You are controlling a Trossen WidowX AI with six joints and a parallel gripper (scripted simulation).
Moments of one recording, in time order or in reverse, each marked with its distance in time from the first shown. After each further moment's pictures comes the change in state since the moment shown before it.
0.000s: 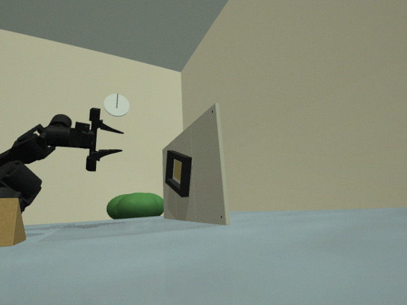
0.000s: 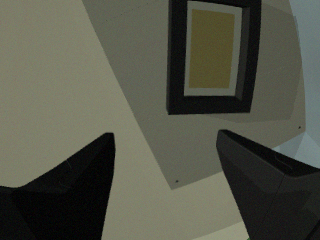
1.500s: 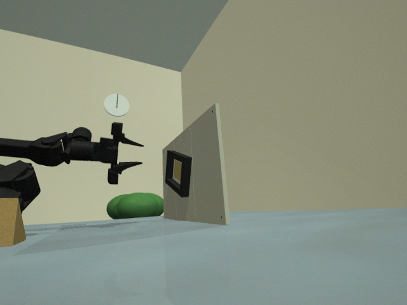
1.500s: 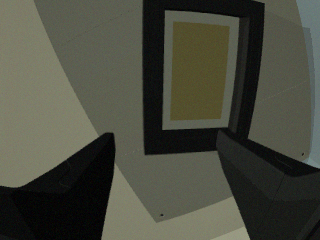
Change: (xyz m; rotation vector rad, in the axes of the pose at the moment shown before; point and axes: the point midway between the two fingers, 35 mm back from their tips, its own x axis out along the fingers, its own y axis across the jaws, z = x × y) arm 0.062 -0.034 0.020 0.000 0.006 0.002
